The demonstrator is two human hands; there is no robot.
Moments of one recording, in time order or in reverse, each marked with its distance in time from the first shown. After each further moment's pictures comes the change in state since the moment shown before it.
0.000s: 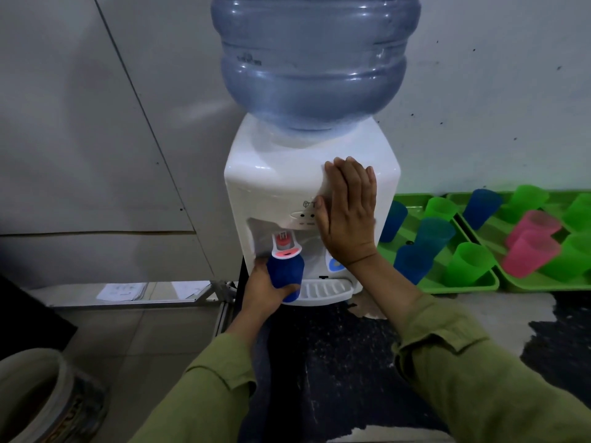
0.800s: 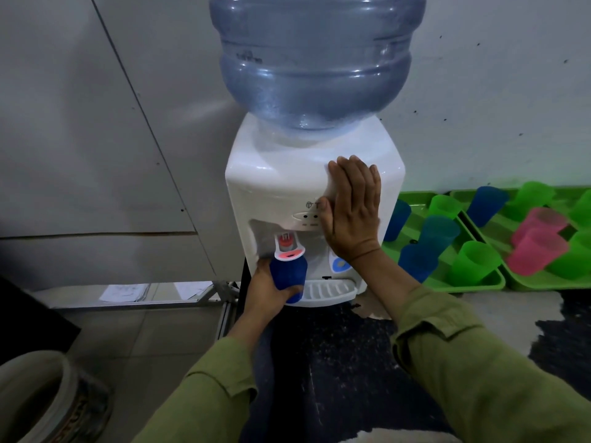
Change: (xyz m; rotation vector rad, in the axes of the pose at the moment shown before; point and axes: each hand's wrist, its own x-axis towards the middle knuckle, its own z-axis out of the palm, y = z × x) left_hand 0.000 -0.002 -0.001 0.004 -0.023 0.017; right_hand 0.000 0.010 0.012 0.001 0.069 -0.051
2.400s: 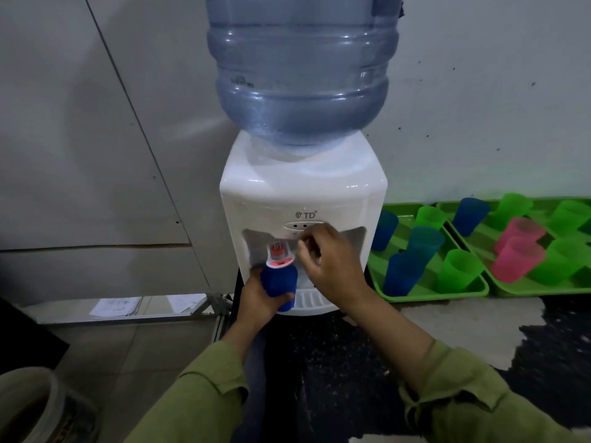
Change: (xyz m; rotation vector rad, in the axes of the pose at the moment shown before) left_hand 0.002 -0.006 0.003 -0.221 0.016 0.005; right_hand -0.020 -0.041 -0.049 0.354 -0.503 0.302
